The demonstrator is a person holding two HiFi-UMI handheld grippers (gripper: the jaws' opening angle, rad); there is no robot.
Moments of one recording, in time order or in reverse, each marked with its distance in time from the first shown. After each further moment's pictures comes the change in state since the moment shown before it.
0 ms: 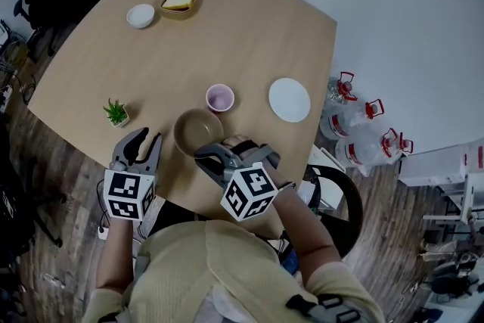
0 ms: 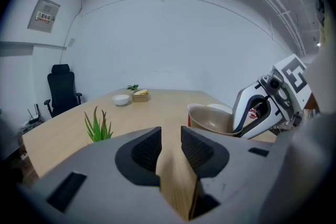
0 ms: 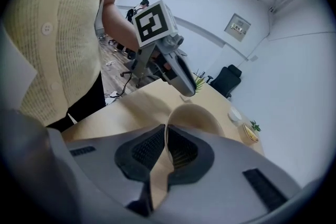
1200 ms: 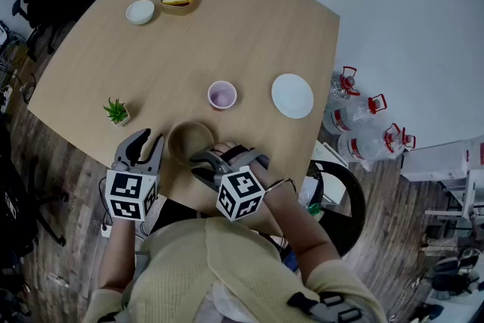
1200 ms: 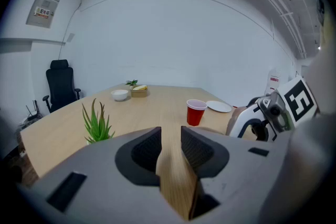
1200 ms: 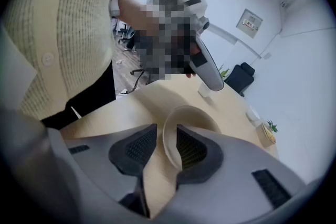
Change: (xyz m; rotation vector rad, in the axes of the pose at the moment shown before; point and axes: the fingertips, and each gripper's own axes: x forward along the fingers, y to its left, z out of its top) left arm 0.003 0.002 -0.014 -0.023 0.046 -0.017; right arm 0.043 0.044 -0.009 -0.030 0.002 0.111
